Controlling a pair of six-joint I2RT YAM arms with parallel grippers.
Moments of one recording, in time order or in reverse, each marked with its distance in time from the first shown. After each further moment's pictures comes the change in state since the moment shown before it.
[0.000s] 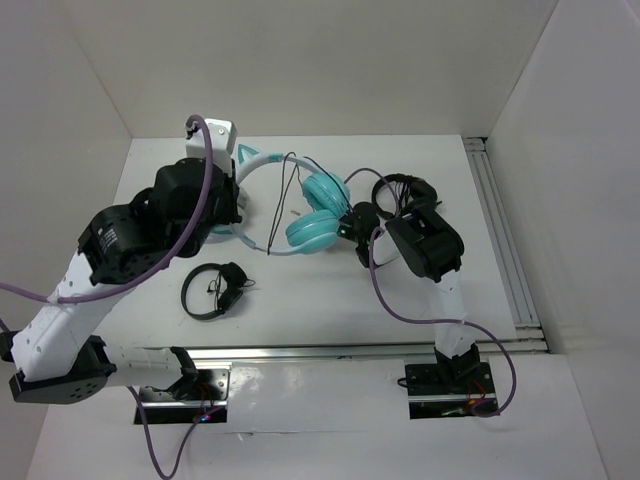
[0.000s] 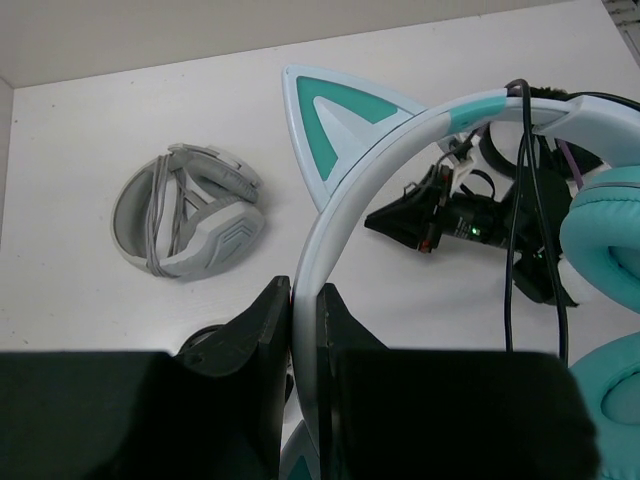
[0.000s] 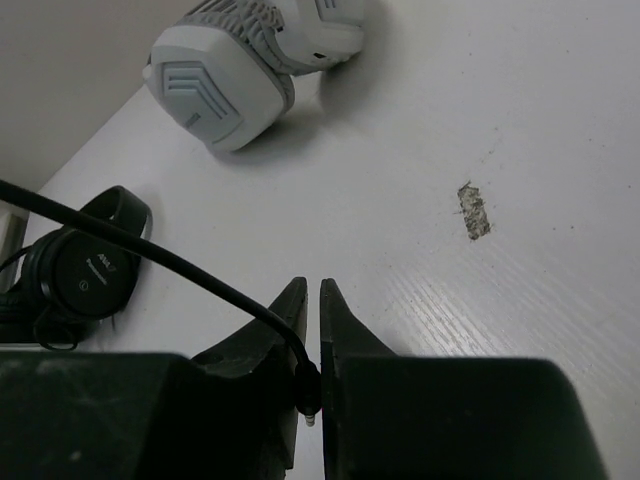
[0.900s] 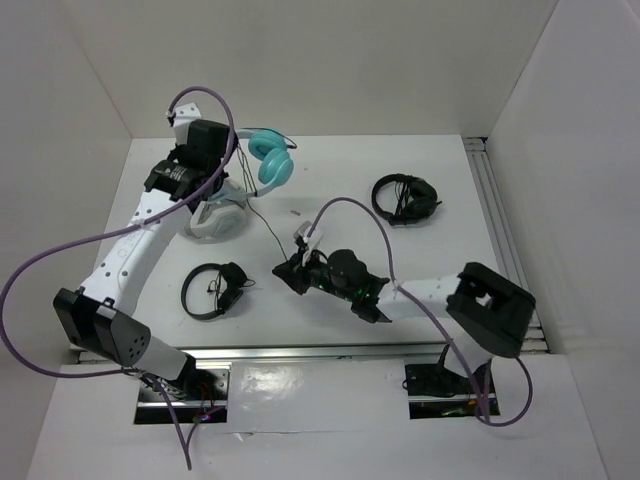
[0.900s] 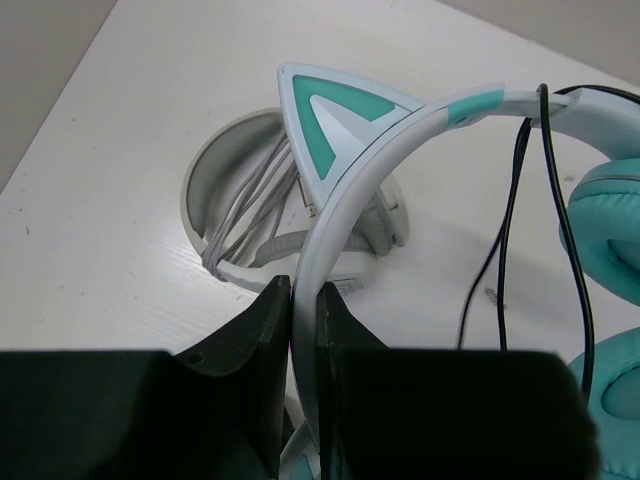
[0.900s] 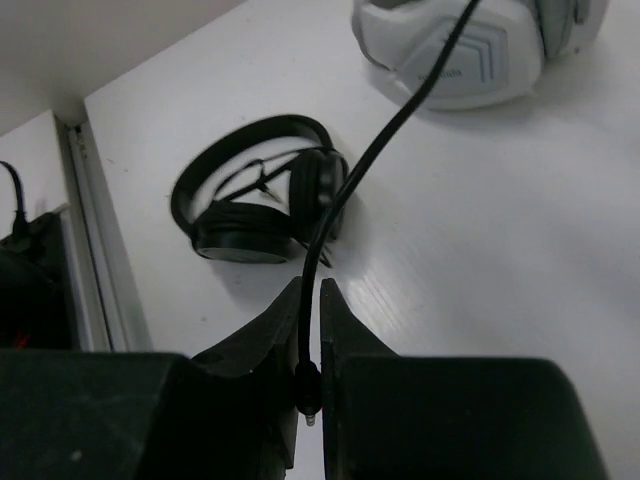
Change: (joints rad) left arm 0.558 0.238 -0.250 0.294 0.058 -0.200; right arm 0.478 -0.635 -0.348 -0.369 0.499 -0.241
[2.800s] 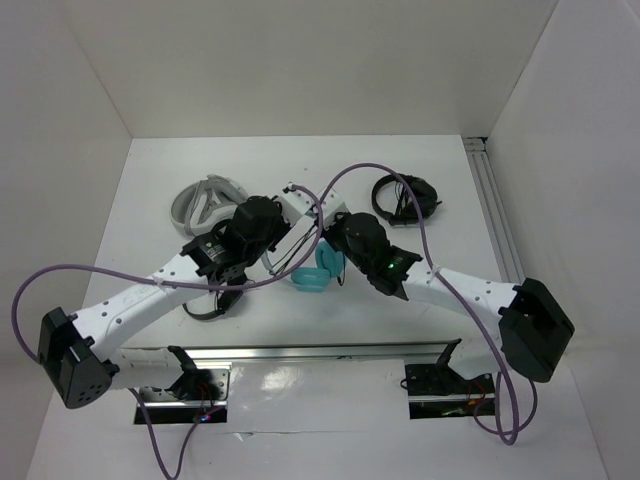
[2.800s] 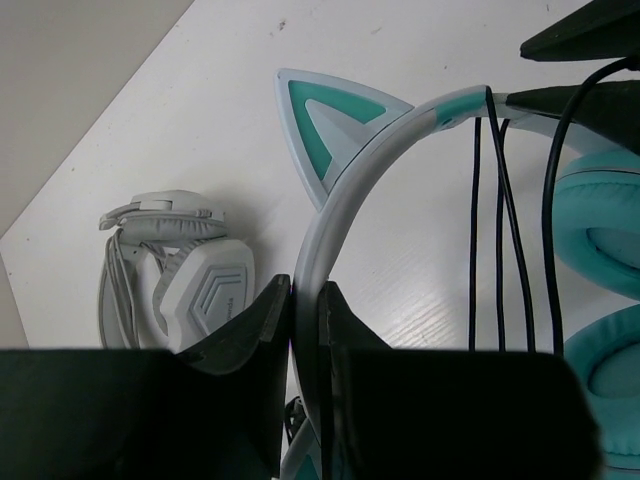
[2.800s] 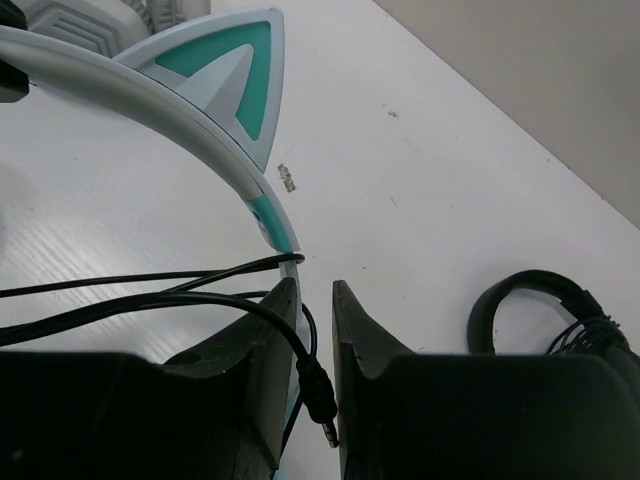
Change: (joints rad) left arm -0.423 -0.261 -0.570 0.457 0.282 0.802; right arm -0.117 -0.267 0.175 -0.556 0.399 -0.511
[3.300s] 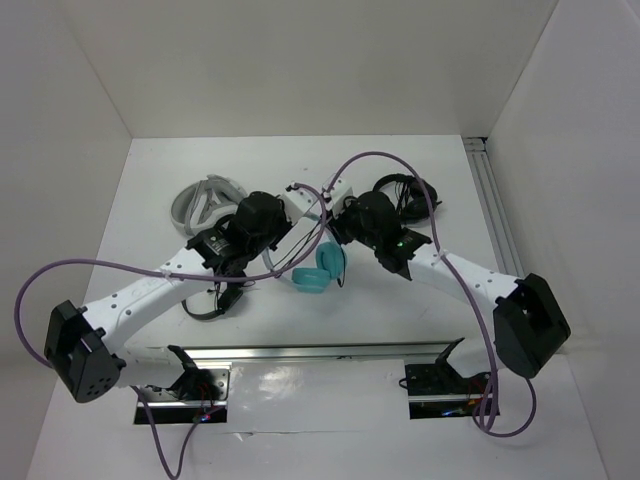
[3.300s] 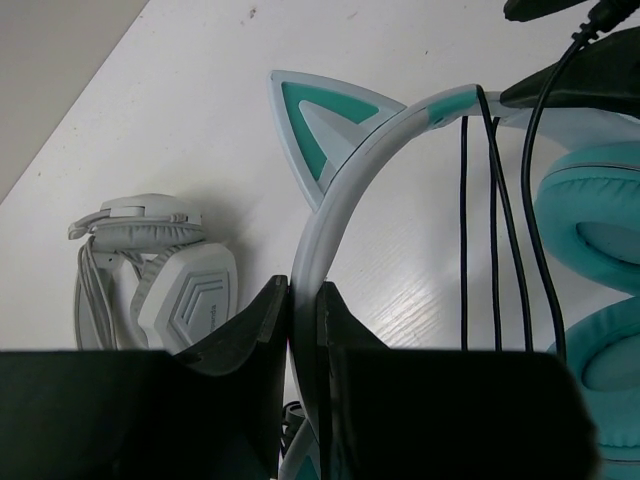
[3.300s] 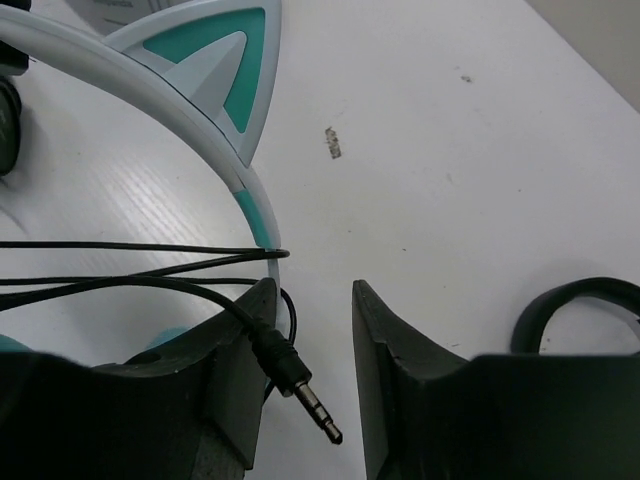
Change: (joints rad) left arm 0.043 0.064 0.017 0.005 0.070 0.008; right arm -0.177 0.038 0.068 -0.149 -0.320 0.023
